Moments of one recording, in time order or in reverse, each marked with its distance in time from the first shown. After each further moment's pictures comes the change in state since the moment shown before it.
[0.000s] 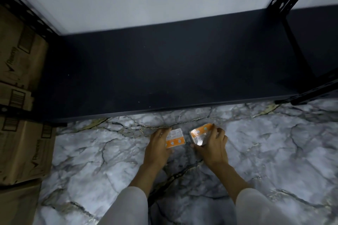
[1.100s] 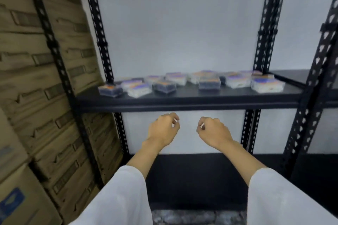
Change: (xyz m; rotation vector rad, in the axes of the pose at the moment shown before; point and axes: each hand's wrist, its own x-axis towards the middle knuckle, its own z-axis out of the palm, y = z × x) left_hand -0.270 0.281 -0.401 0.198 0.724 0.410; right_hand -0.278 -0.267 -0.403 -0.092 0.460 -0.720
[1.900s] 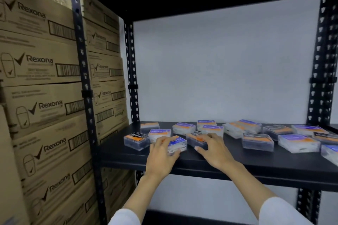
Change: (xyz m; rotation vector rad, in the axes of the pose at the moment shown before) left_hand 0.110 -0.108 -0.057 -0.092 0.265 -0.097; right_hand 0.175 -0.090 0.020 0.151 0.005 -0.235
